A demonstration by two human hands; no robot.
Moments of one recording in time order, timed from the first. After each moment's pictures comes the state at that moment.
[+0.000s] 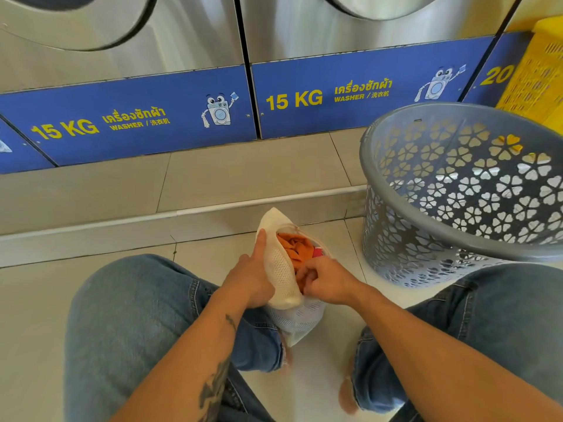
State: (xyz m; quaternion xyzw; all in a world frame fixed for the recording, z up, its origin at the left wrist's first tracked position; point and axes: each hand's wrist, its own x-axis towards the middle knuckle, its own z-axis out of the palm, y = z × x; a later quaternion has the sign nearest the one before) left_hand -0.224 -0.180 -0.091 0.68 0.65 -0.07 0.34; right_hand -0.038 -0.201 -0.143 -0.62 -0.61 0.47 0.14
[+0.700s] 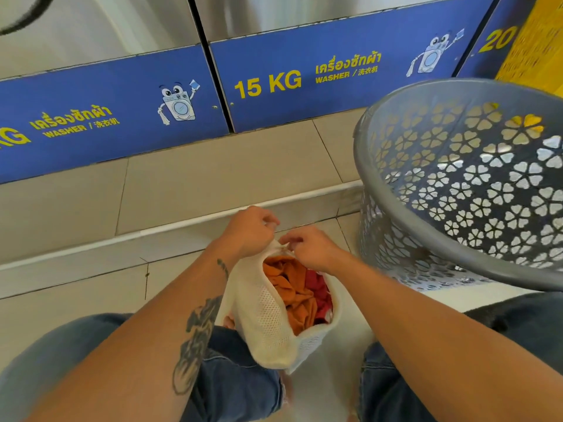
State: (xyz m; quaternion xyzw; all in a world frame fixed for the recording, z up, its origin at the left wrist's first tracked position) left_hand -0.172 -0.031 -0.112 0.73 0.58 0.05 0.36; right_hand -0.025 -0.085 -0.166 -0.68 -0.53 0.46 0.20
